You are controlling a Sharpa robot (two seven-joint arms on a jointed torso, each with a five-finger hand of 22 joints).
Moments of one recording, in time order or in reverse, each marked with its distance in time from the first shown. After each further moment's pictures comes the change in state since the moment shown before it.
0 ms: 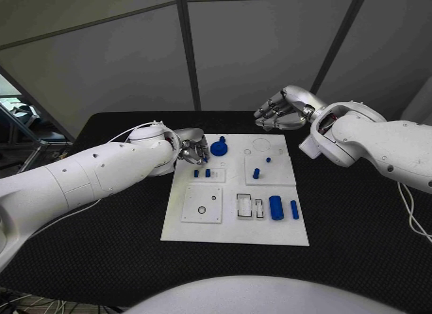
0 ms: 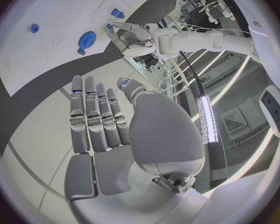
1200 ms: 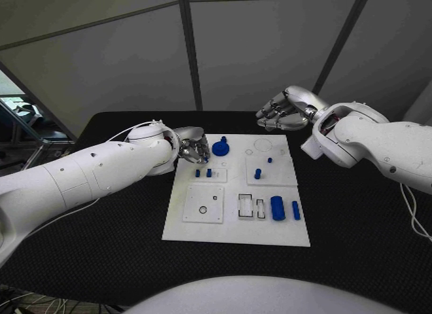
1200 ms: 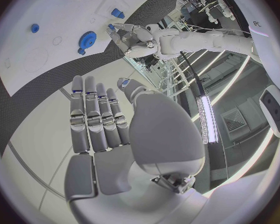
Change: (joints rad) left arm 0.002 -0.020 0.003 0.021 0.001 -0.017 0.011; left_hand 0.011 0.003 0.005 -0.005 0.000 0.039 -0.010 0.035 0.016 0.006 -0.006 0.025 -0.001 0.000 0.000 0.000 0.010 0.000 0.000 0.000 0.008 0.000; right arm 0.000 0.001 0.000 -0.001 0.000 0.000 0.000; right_hand 0.000 0.000 -0.002 0.002 0.000 0.000 0.000 0.000 0.000 0.000 0.000 -0.004 0.000 0.000 0.000 0.000 0.001 0.000 -0.003 -0.004 0.000 0.001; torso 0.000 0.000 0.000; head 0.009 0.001
